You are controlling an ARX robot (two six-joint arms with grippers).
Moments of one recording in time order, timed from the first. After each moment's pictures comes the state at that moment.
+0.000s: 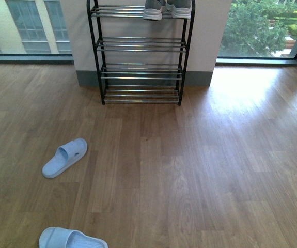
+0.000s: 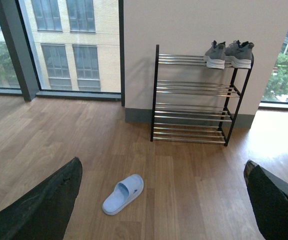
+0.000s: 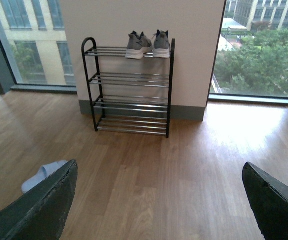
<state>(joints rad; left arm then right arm) 0.00 0.02 0.01 0.00 0.00 0.00 0.00 0.00 0.02 0.00 0.00 0.00</state>
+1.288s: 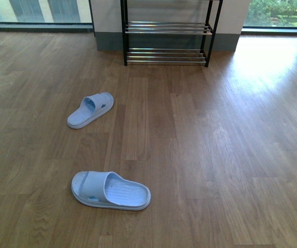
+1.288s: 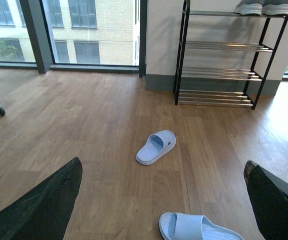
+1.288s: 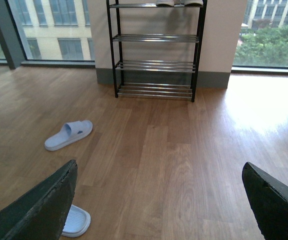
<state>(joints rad) 0.00 0.02 0.01 0.00 0.00 0.00 0.00 0.00 0.02 0.00 0.00 0.00</state>
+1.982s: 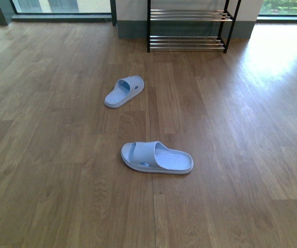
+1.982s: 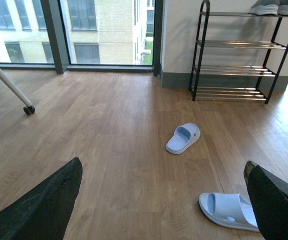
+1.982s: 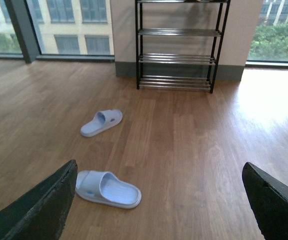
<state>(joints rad) 0.00 0.02 0.01 0.00 0.00 0.00 0.00 0.01 0.02 0.00 0.00 0.00</state>
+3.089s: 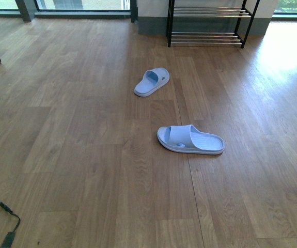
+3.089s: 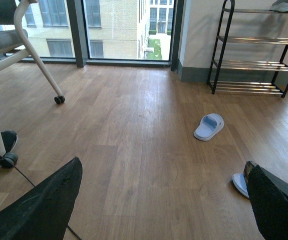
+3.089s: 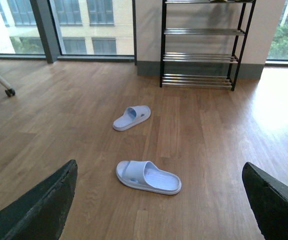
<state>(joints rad) 0.00 0.02 0.01 0.00 0.00 0.00 0.00 0.00 0.02 0.00 0.00 0.00</state>
